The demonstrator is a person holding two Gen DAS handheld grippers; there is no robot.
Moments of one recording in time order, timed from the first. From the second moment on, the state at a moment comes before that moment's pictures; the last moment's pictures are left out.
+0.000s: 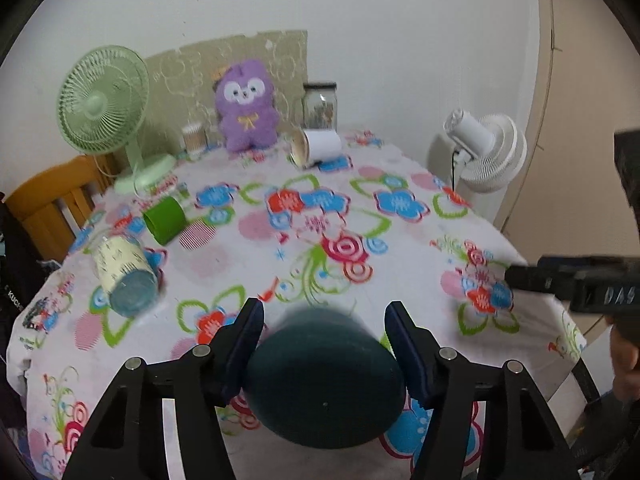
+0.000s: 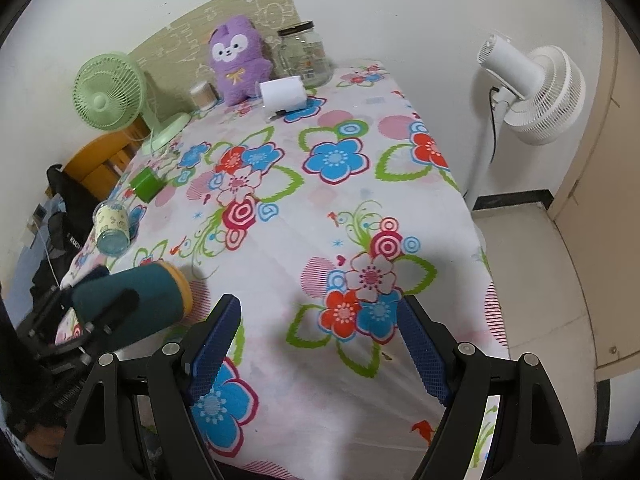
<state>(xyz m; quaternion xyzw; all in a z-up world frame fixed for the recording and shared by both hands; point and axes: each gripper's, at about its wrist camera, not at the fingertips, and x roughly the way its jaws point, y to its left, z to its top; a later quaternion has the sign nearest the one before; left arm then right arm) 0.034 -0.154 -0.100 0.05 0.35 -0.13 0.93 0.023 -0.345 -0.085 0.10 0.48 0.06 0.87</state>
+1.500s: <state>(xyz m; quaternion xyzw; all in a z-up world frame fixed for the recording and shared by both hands) 0.069 -0.241 -0.148 0.34 0.51 -0.34 0.71 -0.008 -0.367 -0.096 0.15 0.47 0.02 0.87</state>
